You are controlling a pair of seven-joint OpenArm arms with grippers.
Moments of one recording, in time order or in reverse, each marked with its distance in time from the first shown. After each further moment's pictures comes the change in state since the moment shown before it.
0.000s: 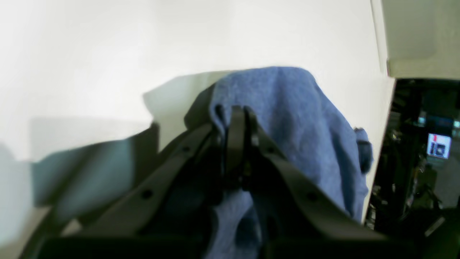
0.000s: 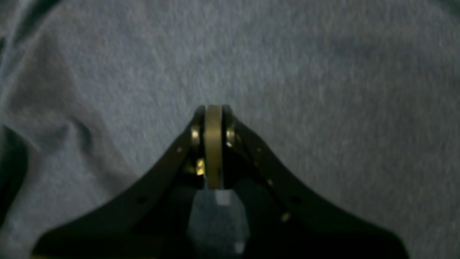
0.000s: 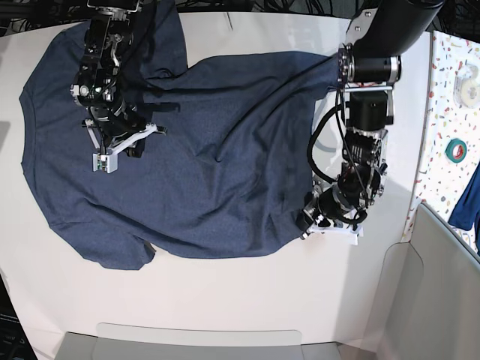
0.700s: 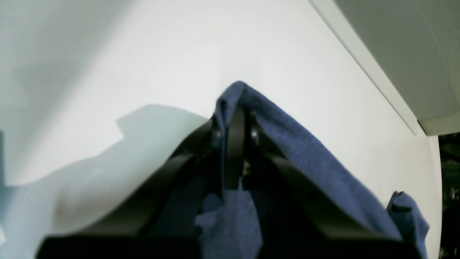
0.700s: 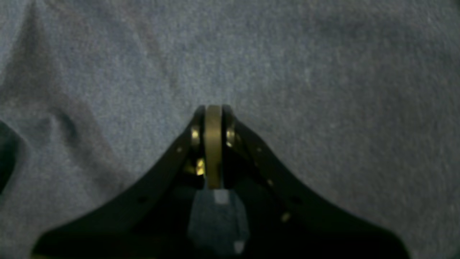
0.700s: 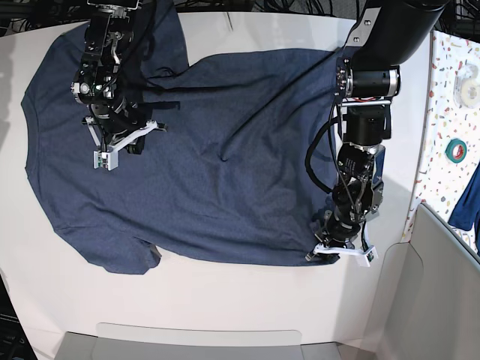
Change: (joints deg) left arm -3.6 1.4 0.0 -1.7 13.2 0.0 -20.0; right arm -0.7 0.0 0.0 0.0 0.0 0.0 0.2
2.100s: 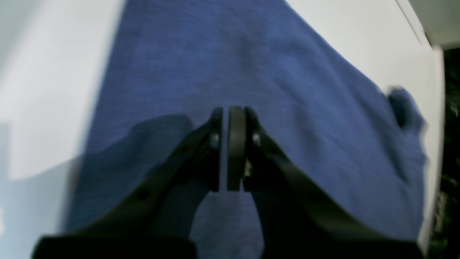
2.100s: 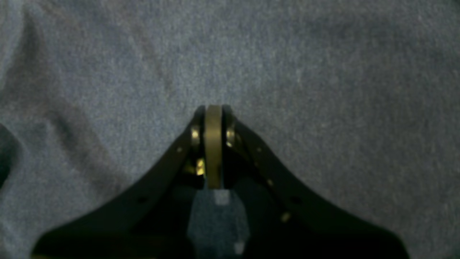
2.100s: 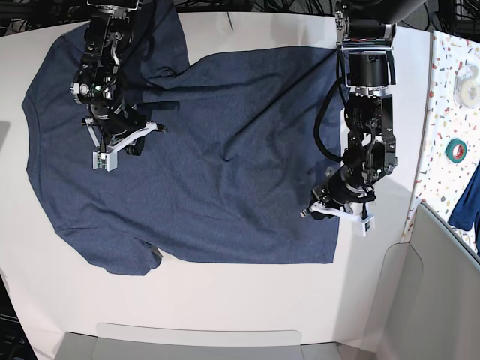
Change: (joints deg) left arm 18.5 0.0 -0.1 34.0 0.0 3.9 28.0; right arm 0.2 0.0 0.1 0.0 0.0 0.1 0.2
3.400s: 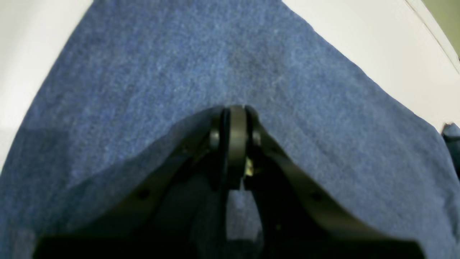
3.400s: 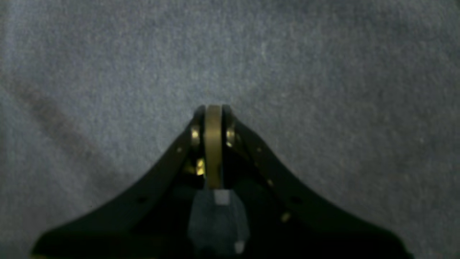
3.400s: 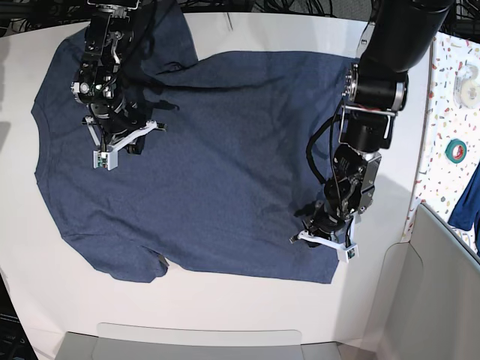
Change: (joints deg) left arm -21.6 -2.5 13.9 -46.9 -1.5 -2.4 -29.5; right arm -0.2 -0.1 0.1 0.0 0.0 0.0 0.0
